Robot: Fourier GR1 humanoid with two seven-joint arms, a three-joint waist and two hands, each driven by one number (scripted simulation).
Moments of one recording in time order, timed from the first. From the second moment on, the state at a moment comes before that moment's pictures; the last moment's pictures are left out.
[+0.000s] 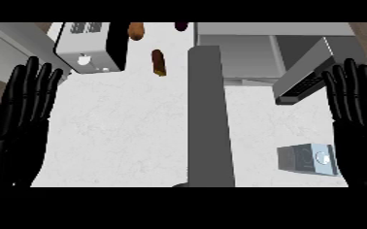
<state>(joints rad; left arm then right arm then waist) -0.01 0.10 -0.01 -2.10 0.00 -0.04 -0.02 0.01 -0.07 0.00 -2.10 0.01 -0.02 0.04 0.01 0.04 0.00</state>
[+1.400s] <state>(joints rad) 0.23 0.08 0.12 -2.13 0.25 -0.16 -0.01 0.37 -0.06 -0.01 -2.37 -0.34 0.22 0.08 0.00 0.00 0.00</state>
